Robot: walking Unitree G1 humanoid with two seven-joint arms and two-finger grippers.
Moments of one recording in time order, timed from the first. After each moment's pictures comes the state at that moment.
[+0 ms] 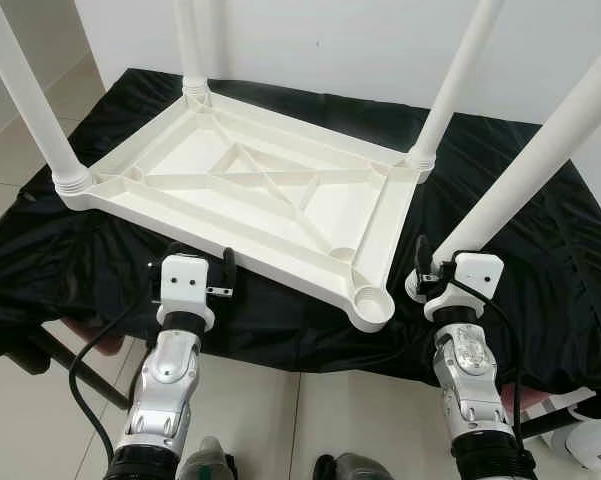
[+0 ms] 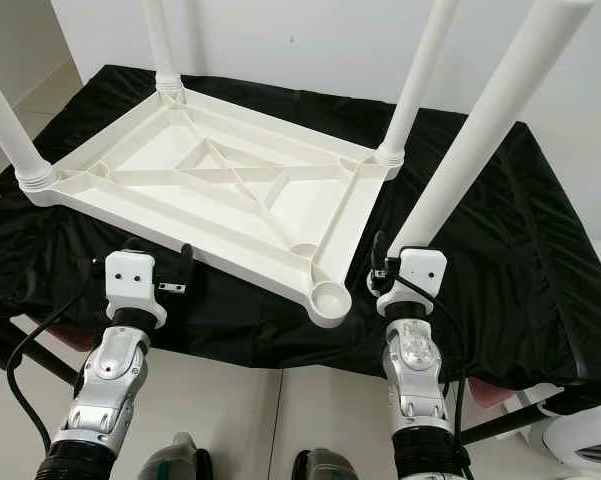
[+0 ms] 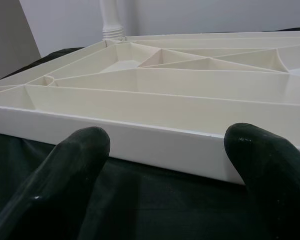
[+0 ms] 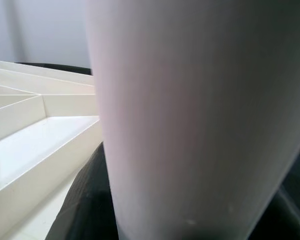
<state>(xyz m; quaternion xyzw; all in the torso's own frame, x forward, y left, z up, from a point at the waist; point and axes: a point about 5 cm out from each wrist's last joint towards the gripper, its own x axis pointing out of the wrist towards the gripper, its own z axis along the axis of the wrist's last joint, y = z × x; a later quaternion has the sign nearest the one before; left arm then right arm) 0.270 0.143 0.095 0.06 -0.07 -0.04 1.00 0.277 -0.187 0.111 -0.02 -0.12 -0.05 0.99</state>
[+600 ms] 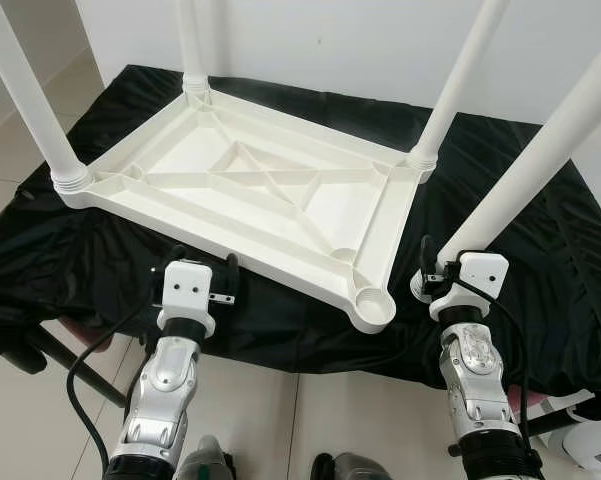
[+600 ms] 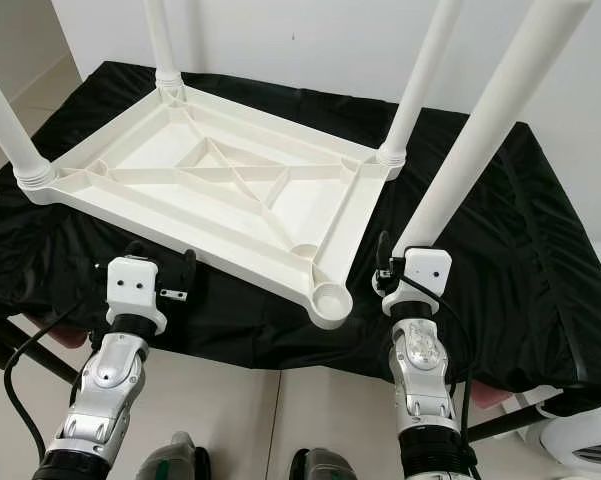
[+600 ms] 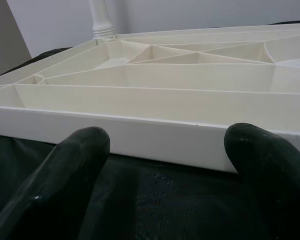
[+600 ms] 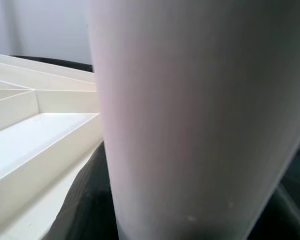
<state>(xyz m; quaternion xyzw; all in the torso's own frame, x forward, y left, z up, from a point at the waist) 0.263 0.140 0.094 0.07 -0.07 -0.06 0.99 0.277 -0.194 0.112 -0.03 -0.12 -0.05 0.99</state>
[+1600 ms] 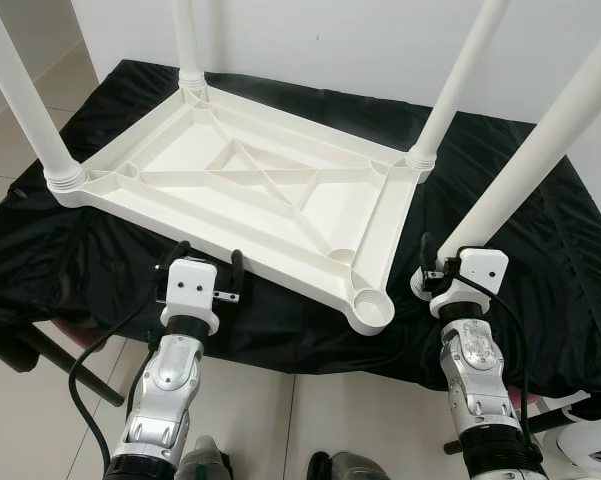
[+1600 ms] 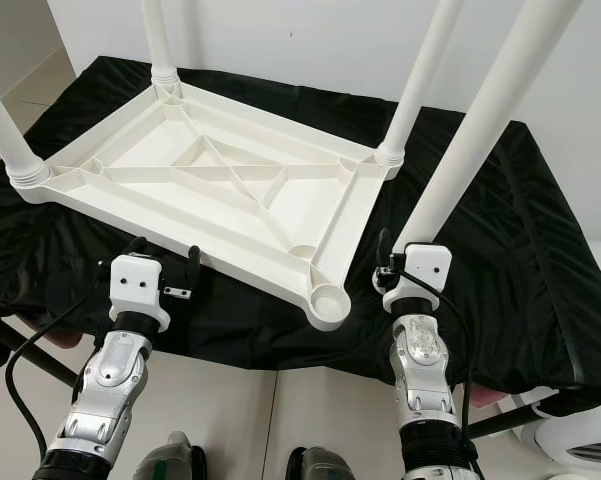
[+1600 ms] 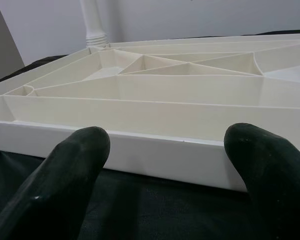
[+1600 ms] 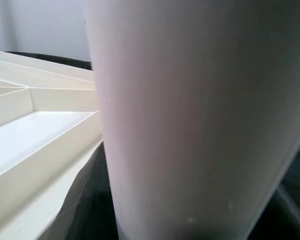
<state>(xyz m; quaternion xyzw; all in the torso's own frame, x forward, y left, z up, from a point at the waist) 0.262 0.133 0.100 0.07 -0.08 -0.07 0.99 0.282 -0.194 0.113 -0.03 -0.12 -0.04 0.99</state>
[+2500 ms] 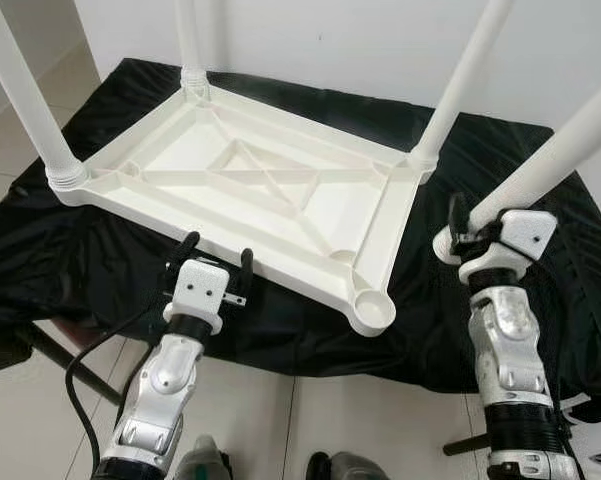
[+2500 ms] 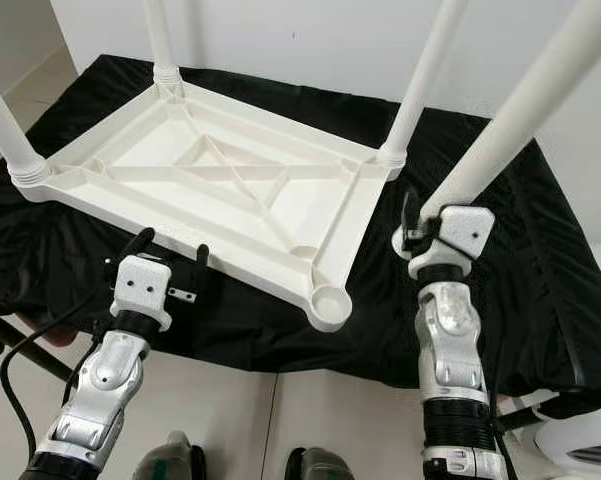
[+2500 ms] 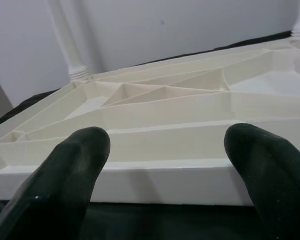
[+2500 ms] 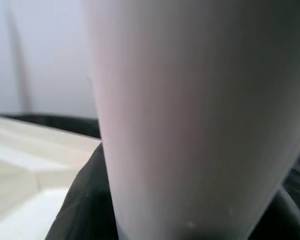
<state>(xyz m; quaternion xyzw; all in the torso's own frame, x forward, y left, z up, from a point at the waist) 0.255 0.122 0.110 0.14 -0.12 -0.14 0.97 0.294 -0.206 0.181 0.01 -0.19 -0.02 0.98</state>
